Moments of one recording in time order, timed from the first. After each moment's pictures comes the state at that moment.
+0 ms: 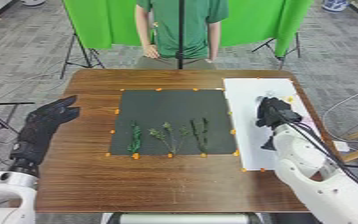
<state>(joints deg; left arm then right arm) 131.2 -52.4 -105.7 -127.0 60.4 13.1 5.9 -83.6 -46.4 61.9 -101.4 -132.5 0.1 34.4</state>
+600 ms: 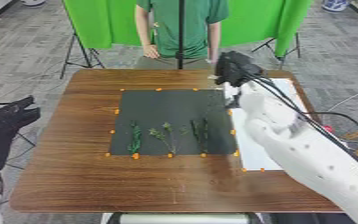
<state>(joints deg) 138.2 -50.6 -115.0 -124.4 52.2 18.6 8.3 -56.1 -55.4 43.7 -95.4 -128.5 0.9 26.3</state>
